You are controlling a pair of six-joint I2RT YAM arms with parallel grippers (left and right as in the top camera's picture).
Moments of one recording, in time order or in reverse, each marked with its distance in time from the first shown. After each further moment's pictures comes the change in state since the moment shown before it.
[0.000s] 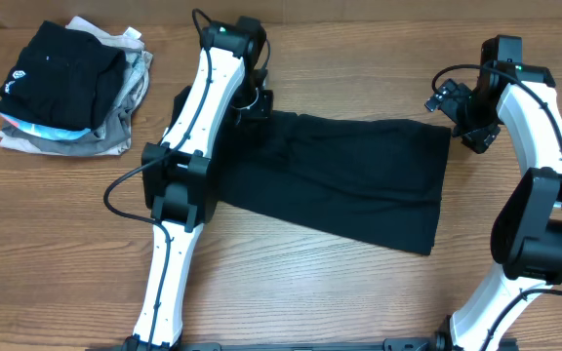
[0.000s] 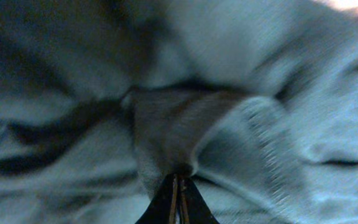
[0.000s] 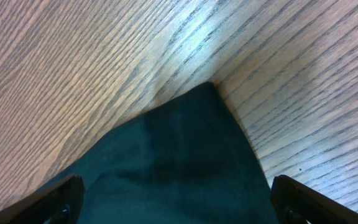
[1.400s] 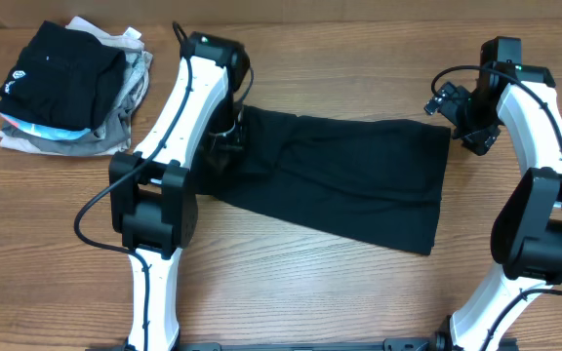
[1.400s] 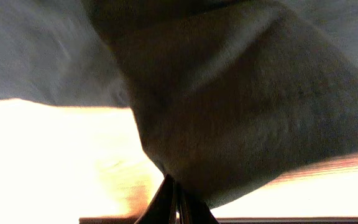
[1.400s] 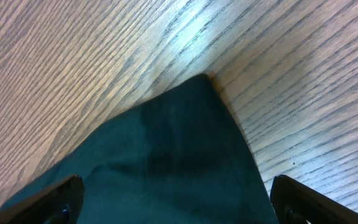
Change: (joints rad) left arm 0.014 -0.322 -0.499 -0.086 -0.152 0.003; right arm 0.000 0.000 0.000 -0.024 0.000 -0.026
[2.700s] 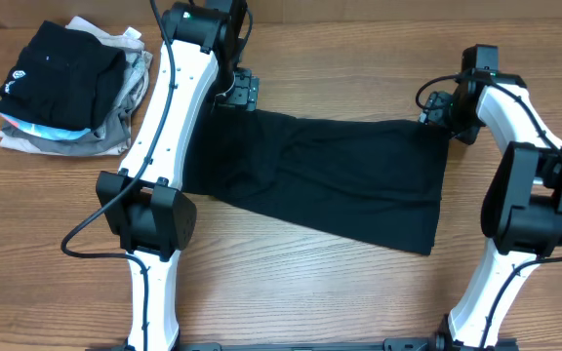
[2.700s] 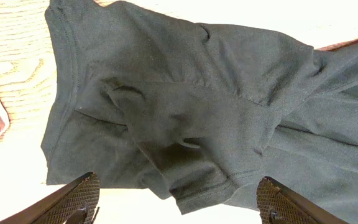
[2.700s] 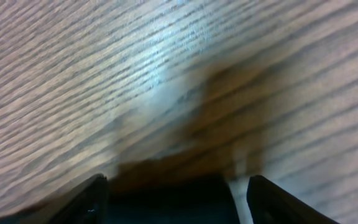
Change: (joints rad) left arm 0.000 -0.018 0.328 0.137 -0.056 -0.003; right arm 0.020 0.169 0.000 0.216 0.076 -0.240
